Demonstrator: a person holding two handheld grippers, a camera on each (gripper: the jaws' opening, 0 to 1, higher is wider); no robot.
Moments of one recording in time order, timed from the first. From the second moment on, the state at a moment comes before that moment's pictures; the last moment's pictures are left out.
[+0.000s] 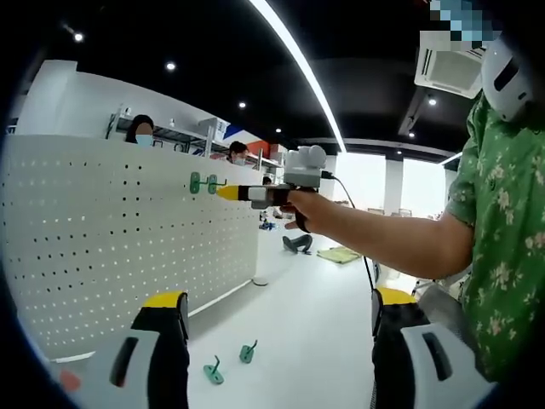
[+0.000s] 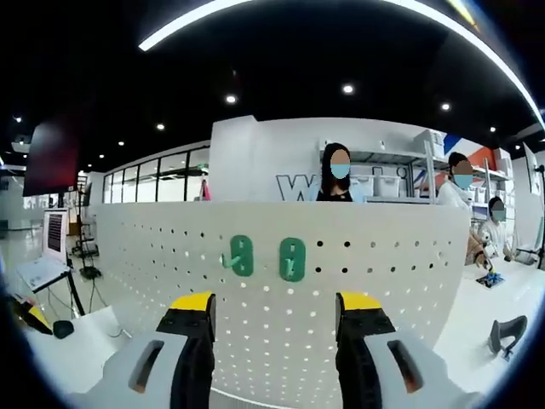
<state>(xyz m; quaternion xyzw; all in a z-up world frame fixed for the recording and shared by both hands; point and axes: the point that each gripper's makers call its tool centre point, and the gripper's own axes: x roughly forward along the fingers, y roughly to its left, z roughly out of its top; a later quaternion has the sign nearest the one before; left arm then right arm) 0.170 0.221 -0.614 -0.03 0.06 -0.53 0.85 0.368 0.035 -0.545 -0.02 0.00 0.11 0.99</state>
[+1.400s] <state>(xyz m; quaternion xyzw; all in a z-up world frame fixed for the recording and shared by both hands) 0.159 0.222 -0.617 -0.03 0.07 -0.52 0.85 0.300 0.071 -0.572 0.00 0.02 0.20 0.98</state>
